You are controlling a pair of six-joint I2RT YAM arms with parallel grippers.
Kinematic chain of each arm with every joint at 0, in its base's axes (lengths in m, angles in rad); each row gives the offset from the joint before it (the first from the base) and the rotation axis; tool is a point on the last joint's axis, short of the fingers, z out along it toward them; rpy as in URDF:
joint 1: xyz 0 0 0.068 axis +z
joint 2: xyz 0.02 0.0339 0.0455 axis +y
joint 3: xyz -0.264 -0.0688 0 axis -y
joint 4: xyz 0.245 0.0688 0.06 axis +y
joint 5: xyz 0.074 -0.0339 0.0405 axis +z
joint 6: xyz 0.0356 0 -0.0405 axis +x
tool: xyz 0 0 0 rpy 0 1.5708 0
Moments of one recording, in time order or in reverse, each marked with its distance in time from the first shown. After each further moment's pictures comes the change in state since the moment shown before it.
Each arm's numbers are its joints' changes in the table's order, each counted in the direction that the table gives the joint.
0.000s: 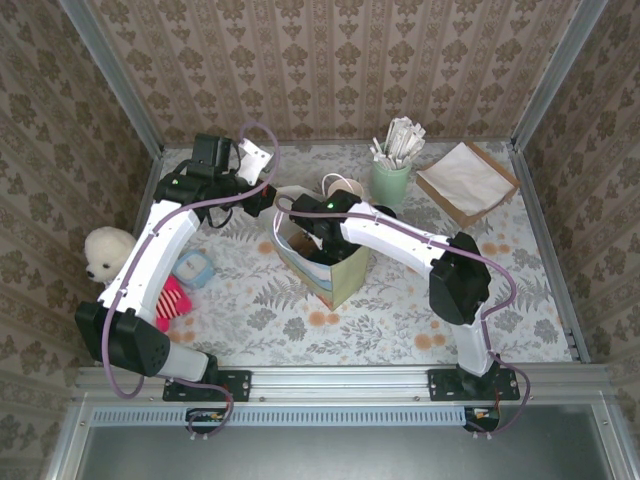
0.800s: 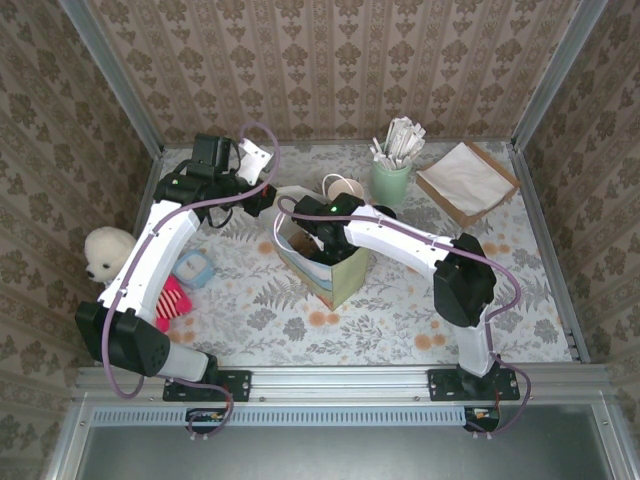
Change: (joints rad) left arm 0.000 0.000 0.000 -0.003 -0.004 0.000; right arm -0.002 -0.033 -0.064 -0.066 0.000 0.000
